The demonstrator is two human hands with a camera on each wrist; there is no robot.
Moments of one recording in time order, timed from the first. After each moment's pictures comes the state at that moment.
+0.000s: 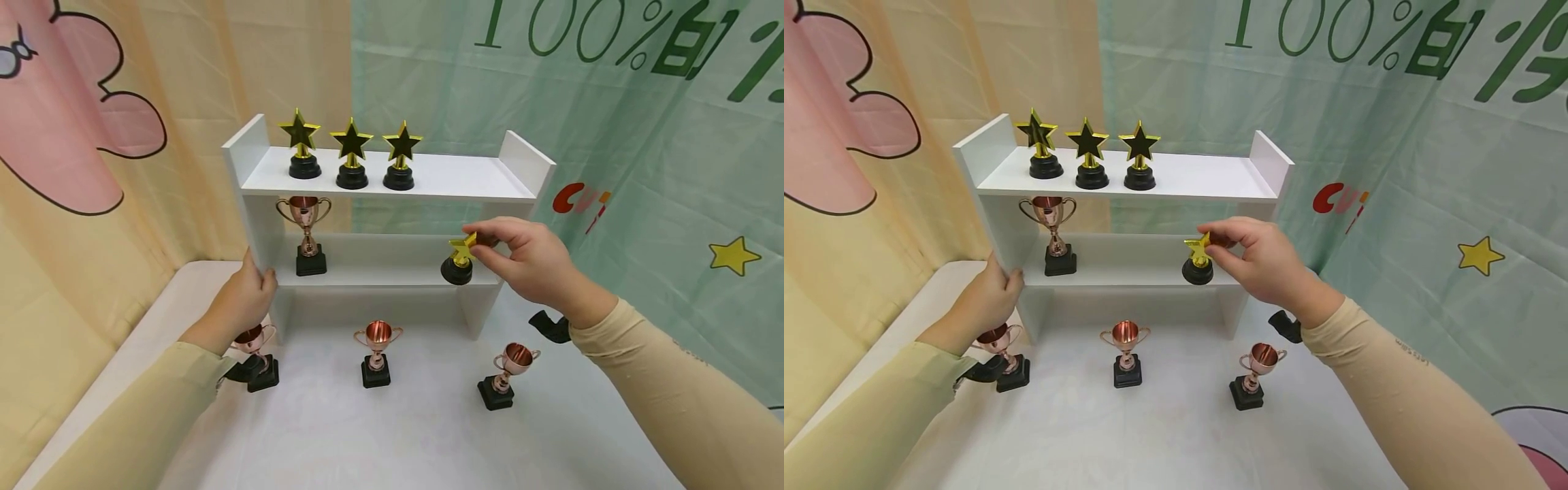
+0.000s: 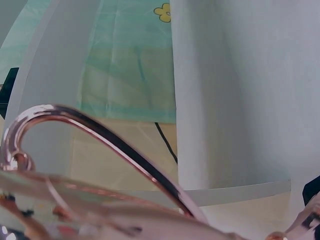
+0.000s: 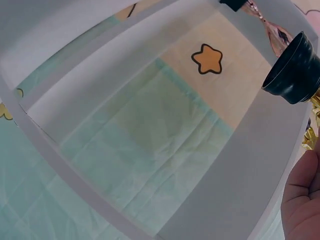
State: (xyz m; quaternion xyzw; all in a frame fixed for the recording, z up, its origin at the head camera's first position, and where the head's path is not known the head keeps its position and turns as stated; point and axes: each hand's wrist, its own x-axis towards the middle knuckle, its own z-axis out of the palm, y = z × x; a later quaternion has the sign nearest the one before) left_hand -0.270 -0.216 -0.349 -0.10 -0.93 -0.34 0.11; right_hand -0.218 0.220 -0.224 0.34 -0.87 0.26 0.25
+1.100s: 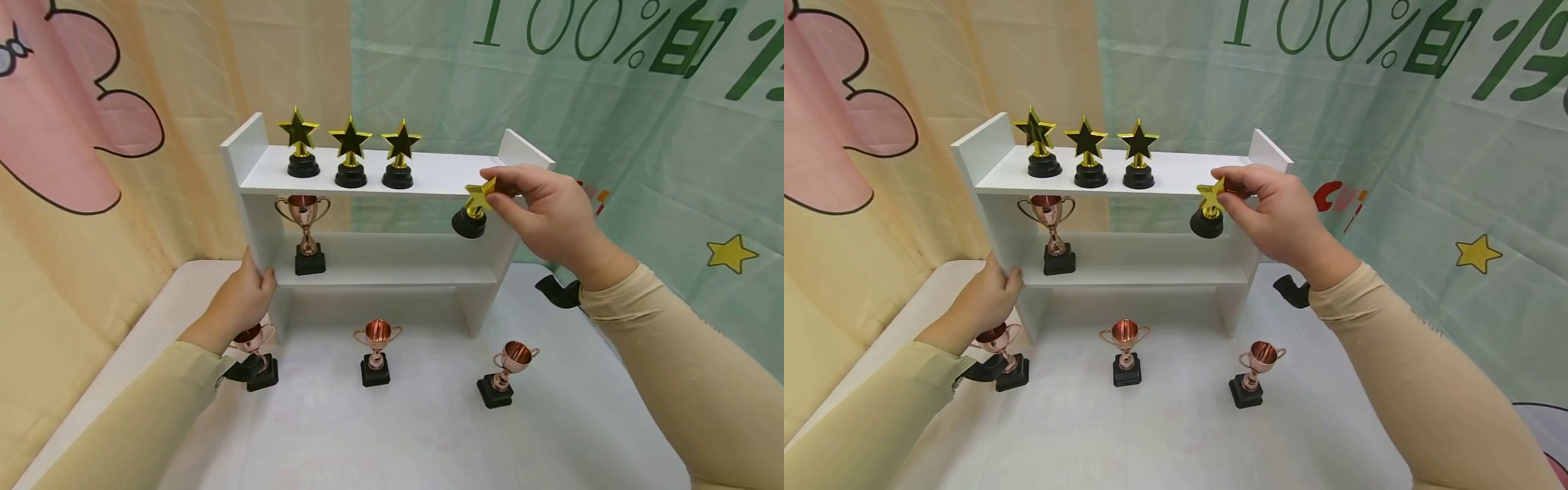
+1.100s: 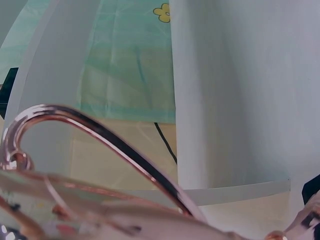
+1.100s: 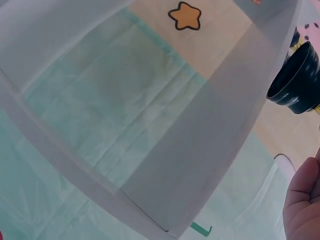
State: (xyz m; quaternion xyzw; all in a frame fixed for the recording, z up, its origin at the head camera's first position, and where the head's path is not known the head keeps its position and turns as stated) left_hand -0.269 -0.216 -0.349 -0.11 -0.93 -0.34 0.12; right_hand -0.224 0.219 -0.175 0.31 -0.85 0.29 0.32
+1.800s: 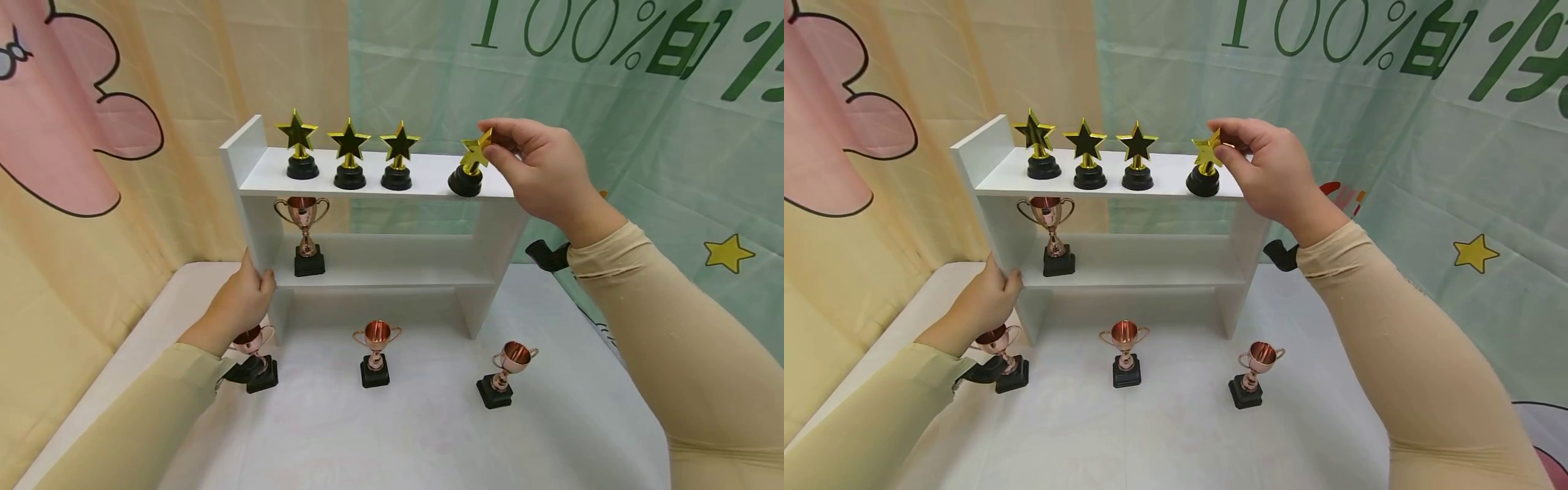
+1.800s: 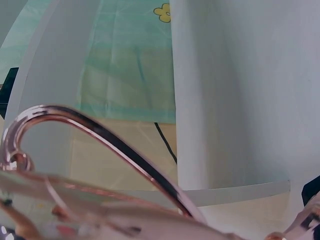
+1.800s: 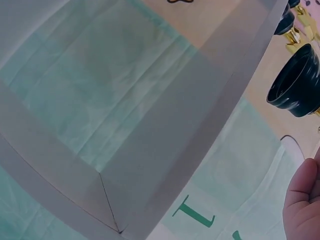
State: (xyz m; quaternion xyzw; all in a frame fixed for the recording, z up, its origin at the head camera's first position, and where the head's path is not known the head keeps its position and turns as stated) left_hand -0.269 -0.215 -0.347 -0.10 -0.93 -0.34 0.11; right_hand -0.250 0.207 -0.137 0.26 -0.84 0.34 0.32
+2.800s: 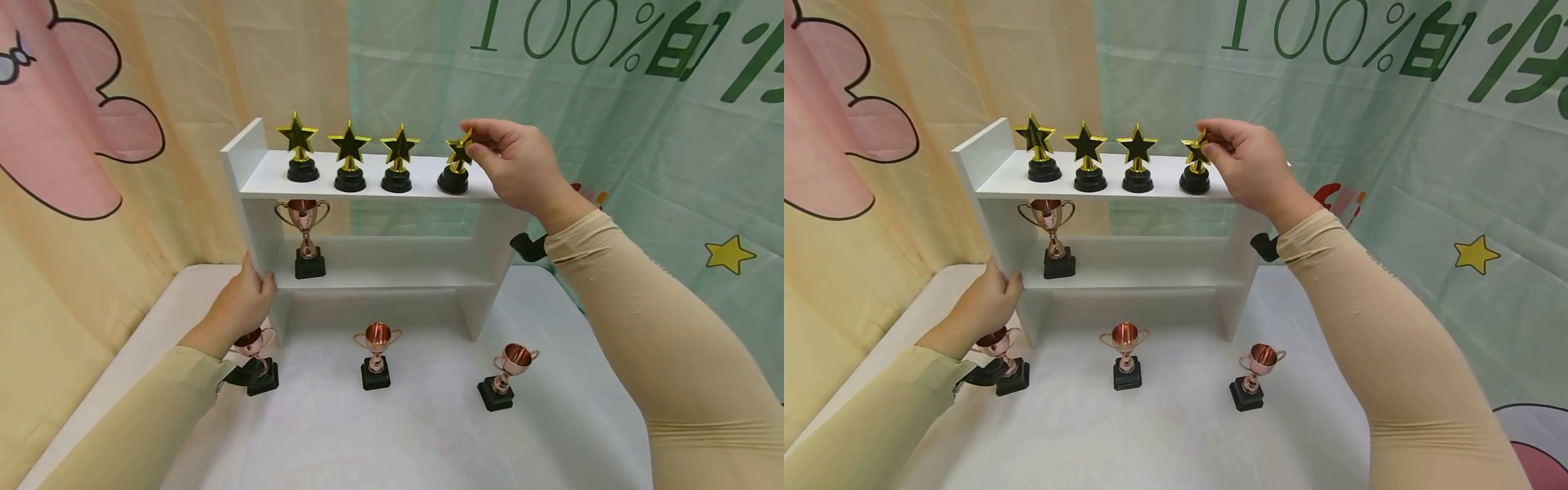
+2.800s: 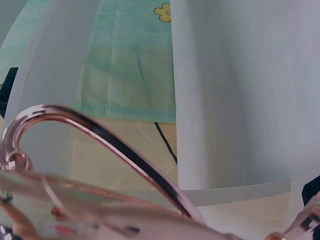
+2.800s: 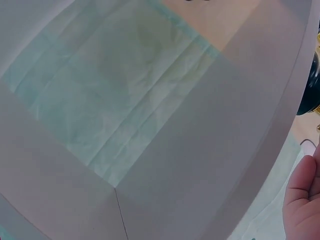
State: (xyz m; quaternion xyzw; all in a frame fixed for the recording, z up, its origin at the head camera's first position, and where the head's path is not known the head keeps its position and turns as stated) left_hand -0.270 -0.216 -0.348 -0.10 -0.93 -0.33 0.10; right_hand -0.280 0.196 -0.136 0.23 -0.88 0.32 0.28
